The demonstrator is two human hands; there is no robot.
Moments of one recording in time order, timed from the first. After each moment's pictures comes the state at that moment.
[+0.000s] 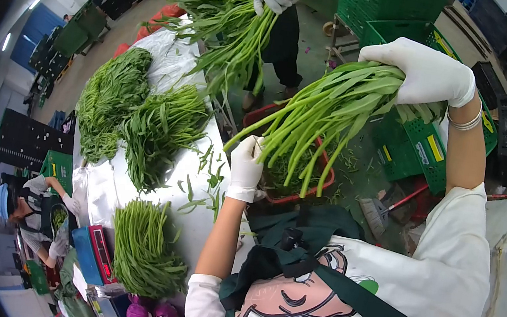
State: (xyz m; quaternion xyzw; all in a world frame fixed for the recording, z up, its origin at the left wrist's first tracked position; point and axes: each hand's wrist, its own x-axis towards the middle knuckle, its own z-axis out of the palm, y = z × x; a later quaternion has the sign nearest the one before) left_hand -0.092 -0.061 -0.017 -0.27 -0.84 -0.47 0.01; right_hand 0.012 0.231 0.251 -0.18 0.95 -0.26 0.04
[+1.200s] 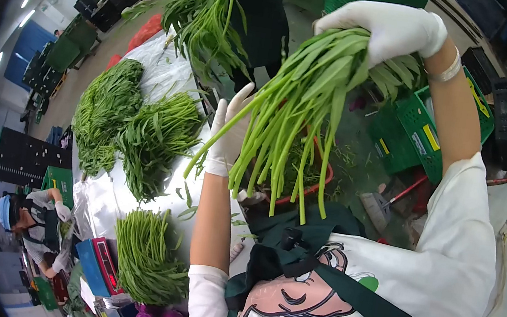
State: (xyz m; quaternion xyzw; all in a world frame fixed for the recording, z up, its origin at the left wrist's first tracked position) left_hand -0.123 -0.029 0.064 -0.17 -0.29 -0.84 -0.42; right_hand -0.023 0.235 0.265 -0.21 0.90 -0.36 0.11
